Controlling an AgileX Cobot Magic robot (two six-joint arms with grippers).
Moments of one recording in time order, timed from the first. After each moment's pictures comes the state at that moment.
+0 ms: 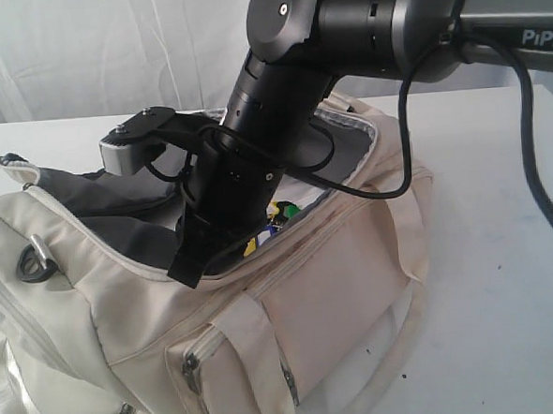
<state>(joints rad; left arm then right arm) 0.02 0.00 0.03 -0.07 0.41 0.20 0.85 1.89 -1.59 0.55 1.21 -0.76</state>
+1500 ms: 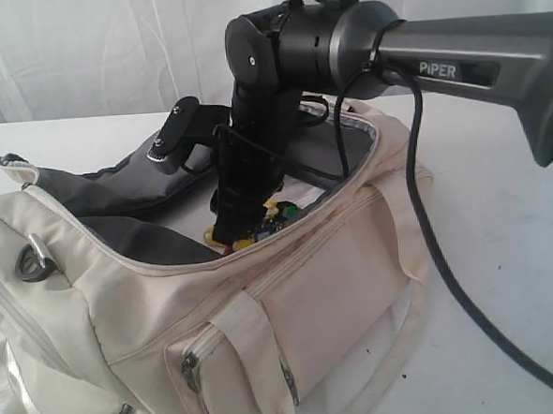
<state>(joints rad) 0.02 0.00 0.03 -0.07 0.40 0.11 0.82 2.09 -1.77 0.06 1.01 -0.61</state>
